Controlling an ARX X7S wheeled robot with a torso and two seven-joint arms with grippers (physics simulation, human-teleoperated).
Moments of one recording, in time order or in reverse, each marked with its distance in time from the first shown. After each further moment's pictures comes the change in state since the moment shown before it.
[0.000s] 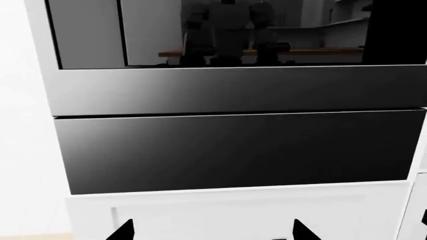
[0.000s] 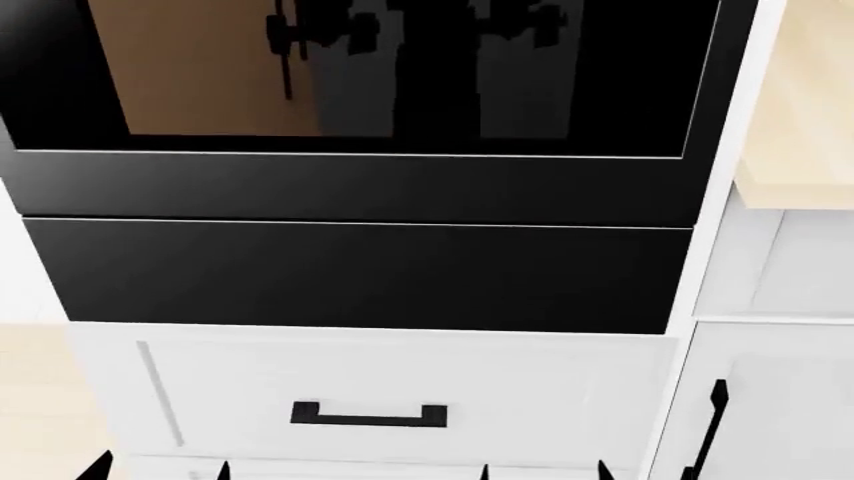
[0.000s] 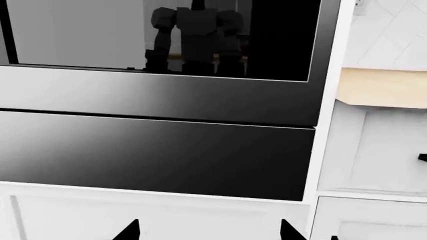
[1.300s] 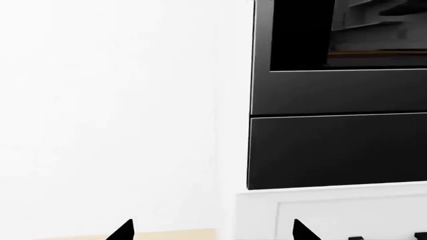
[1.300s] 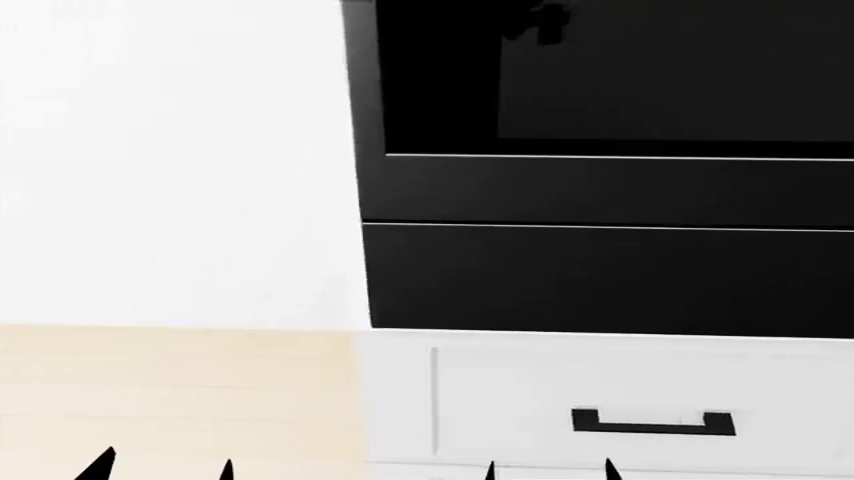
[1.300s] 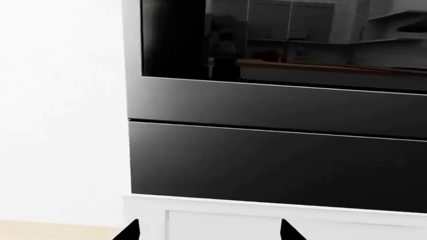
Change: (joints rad) left arm -0.004 -0.025 0.036 0.021 -0.022 -0.002 -0.024; right arm 0.003 0.026 -0.028 -0.014 0.003 0.001 0.053
